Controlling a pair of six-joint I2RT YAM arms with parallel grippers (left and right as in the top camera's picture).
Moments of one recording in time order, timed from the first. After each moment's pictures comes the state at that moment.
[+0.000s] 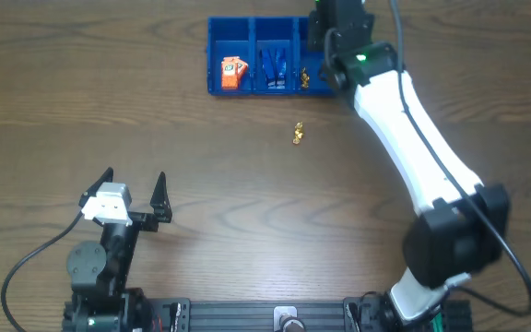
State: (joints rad) left arm 0.01 0.01 0.02 -0.11 0.16 -0.07; right arm 0.35 1.85 1.63 -0.43 0.36 0.25
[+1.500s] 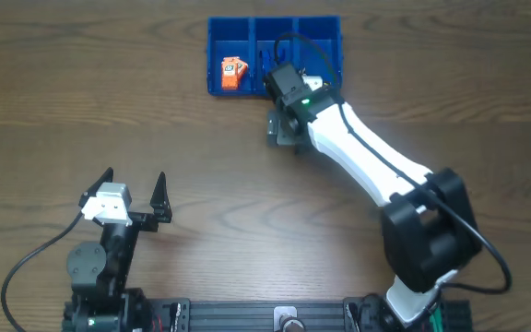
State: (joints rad) left arm 0.01 0.01 0.02 -0.11 0.16 -0.07; right arm 0.54 1.87 1.38 -0.83 0.22 0.57
